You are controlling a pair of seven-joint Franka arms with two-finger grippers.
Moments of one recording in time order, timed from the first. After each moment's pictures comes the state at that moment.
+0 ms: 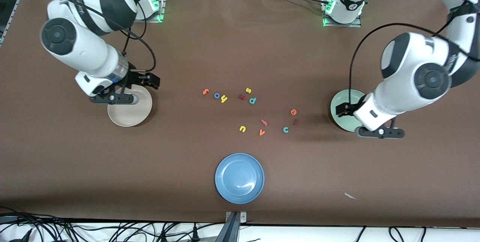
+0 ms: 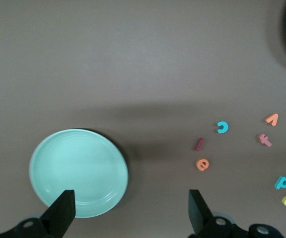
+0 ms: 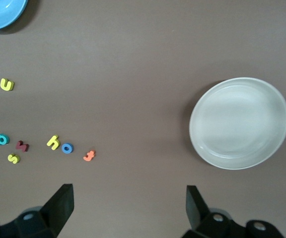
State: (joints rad) left arm -0.03 0.45 -0.23 -1.50 0.06 1.83 -0.28; right arm 0.03 0.24 0.35 -1.71 0.02 1.86 0.40
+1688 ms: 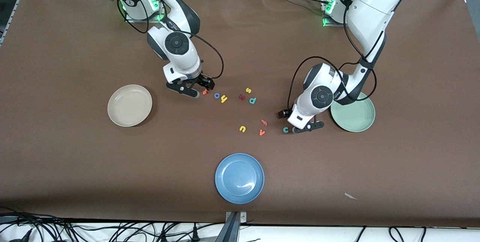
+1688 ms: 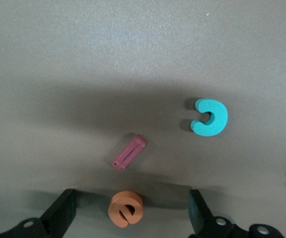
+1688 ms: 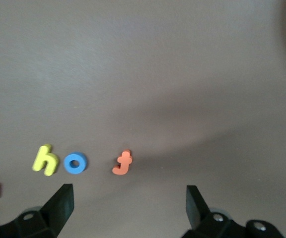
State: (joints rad) left arm -0.21 0.69 -0.24 -1.80 0.02 2.38 -0.68; right arm 0.15 0.45 0.50 -2.04 -0.29 2.38 1.20
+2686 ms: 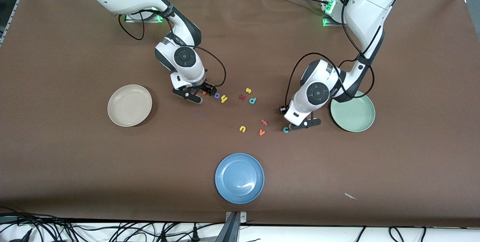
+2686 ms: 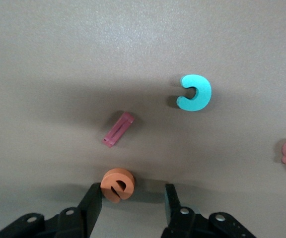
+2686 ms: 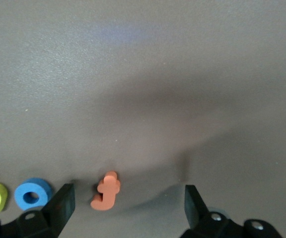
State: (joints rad) left arm -0.24 0.67 -0.24 -1.81 0.02 2.34 -0.68; right arm 0.15 0.60 0.49 -2.04 -0.41 2.48 1.30
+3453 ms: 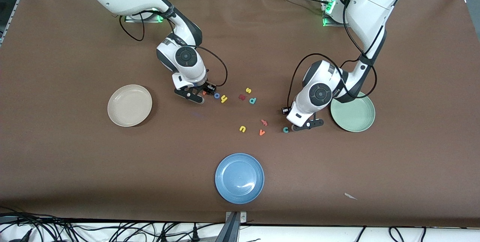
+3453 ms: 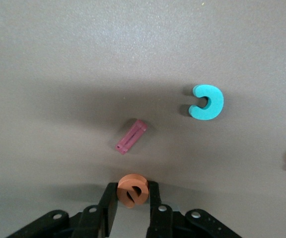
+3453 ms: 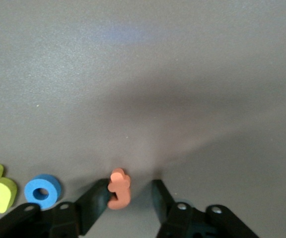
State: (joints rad) left arm -0.24 0.66 -0.22 -1.81 0.02 2.34 -0.68; right arm 0.16 0.61 0.49 -2.03 -0.41 2.49 1.30
